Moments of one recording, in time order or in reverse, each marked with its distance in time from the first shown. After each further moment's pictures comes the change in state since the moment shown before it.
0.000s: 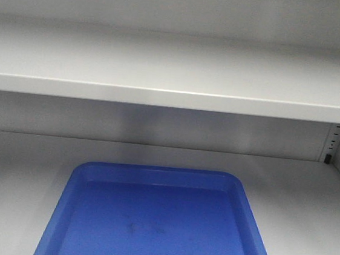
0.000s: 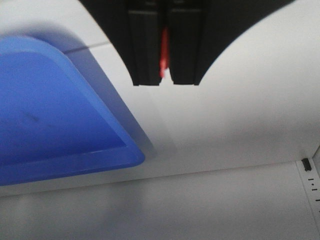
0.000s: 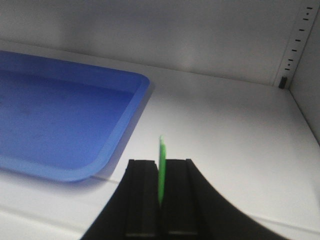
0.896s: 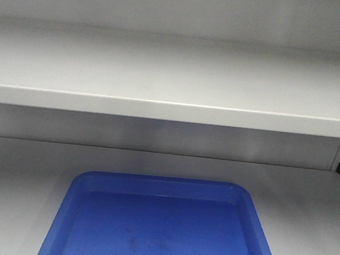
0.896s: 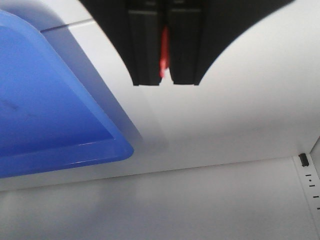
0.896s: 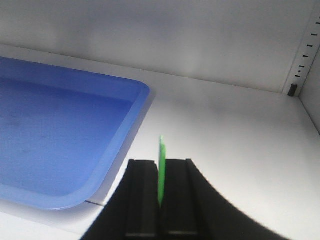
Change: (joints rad) left arm 0.000 0.000 0.000 0.000 0.000 0.000; right arm 0.000 0.000 0.000 0.000 0.000 0.000
